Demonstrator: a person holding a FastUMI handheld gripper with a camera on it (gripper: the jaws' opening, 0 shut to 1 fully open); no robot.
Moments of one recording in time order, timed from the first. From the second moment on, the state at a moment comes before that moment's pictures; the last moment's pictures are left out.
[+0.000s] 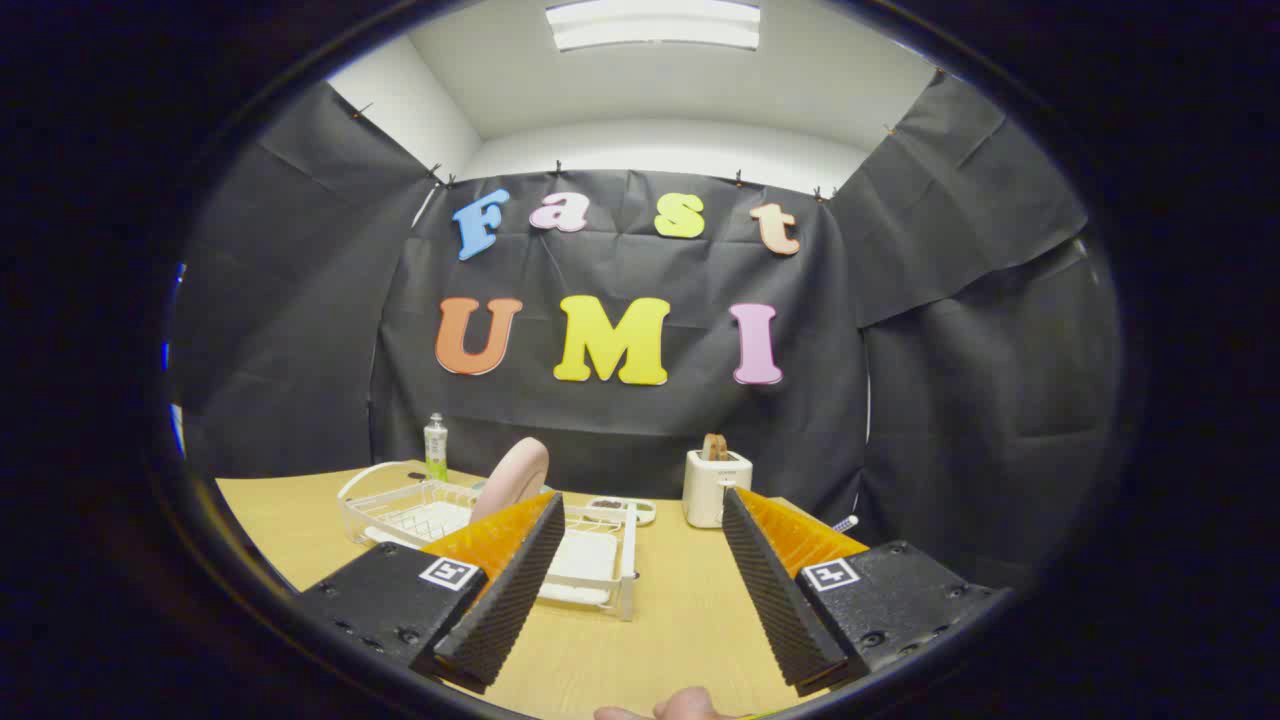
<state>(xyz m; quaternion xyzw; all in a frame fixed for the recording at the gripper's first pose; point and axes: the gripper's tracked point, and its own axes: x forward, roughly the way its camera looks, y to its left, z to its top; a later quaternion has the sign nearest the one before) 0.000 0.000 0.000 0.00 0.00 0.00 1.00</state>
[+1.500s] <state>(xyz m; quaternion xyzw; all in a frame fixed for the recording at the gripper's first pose) 0.036 0.025 0.036 0.03 0.02 0.02 1.00</state>
